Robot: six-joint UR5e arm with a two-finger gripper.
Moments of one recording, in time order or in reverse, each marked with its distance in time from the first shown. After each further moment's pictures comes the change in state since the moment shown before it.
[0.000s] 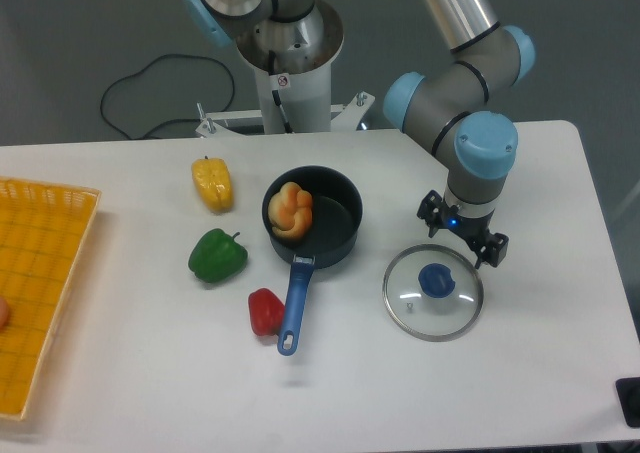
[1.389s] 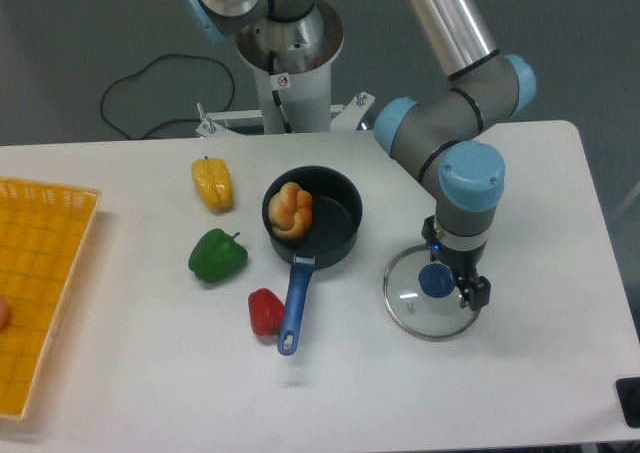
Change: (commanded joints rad) arm -0.094 -0.051 0.110 -0.044 0.008 0.266
